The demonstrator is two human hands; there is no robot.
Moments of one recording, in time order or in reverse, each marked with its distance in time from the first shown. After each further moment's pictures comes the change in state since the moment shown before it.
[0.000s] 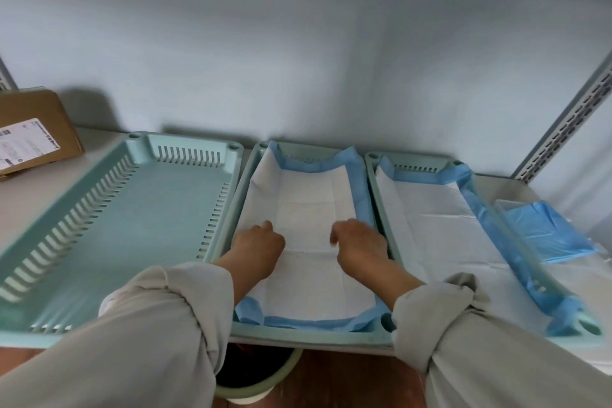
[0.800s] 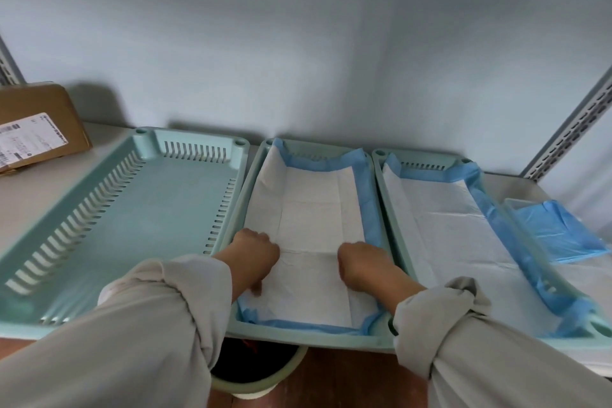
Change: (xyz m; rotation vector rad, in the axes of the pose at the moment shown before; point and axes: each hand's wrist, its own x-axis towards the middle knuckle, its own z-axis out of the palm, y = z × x) left_hand -0.002 -0.011 0.010 0.255 -0.174 0.131; right_hand -0.006 -0.001 0.026 -0.134 -0.182 -0.062
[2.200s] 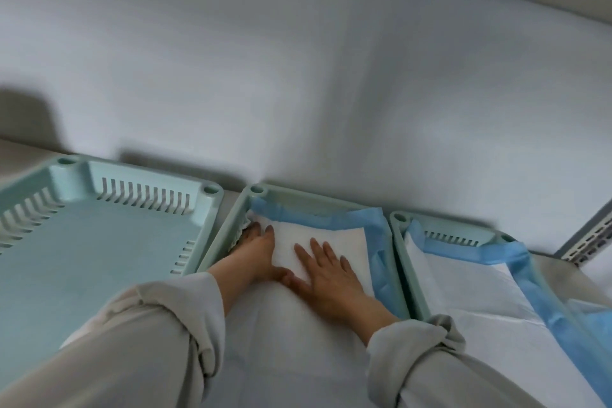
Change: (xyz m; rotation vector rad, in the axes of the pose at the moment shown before) left_hand 0.185 -0.069 -0.028 -0.766 0.195 -0.264; right_hand 0.198 0.021 -0.007 0.198 0.109 -0.087
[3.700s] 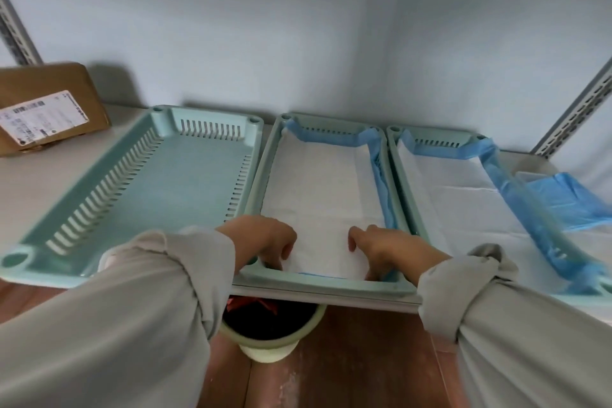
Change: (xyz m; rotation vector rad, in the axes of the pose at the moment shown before) left_hand -0.228 -0.011 0.013 0.487 -0.405 0.246; right_hand -0.222 -0.048 -0.010 -0.241 -0.381 0.109
